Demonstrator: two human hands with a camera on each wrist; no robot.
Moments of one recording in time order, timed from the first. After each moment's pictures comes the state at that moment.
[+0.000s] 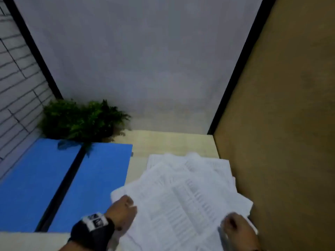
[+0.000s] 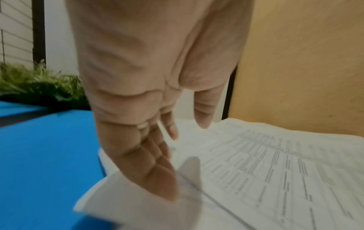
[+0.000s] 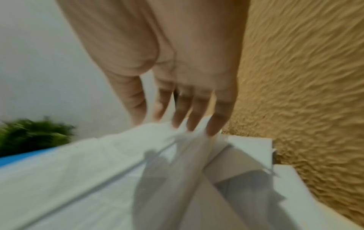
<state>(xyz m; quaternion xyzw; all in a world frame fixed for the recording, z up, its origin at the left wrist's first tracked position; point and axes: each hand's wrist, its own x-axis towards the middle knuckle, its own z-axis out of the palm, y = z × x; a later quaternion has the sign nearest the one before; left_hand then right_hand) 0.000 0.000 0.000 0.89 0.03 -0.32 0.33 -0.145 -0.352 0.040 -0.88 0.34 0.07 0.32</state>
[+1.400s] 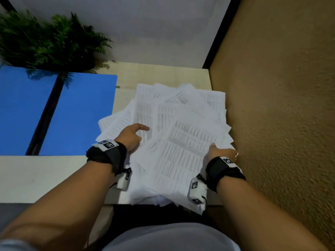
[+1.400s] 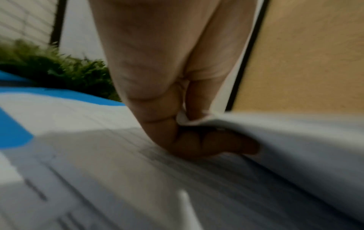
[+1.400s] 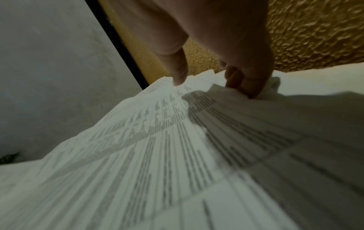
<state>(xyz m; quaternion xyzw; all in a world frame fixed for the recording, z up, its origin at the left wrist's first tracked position) -0.022 -0.068 -0.005 0.81 0.06 -0.31 0.49 -0.131 -0.343 -0.012 -0.65 0.65 -0.01 0.40</state>
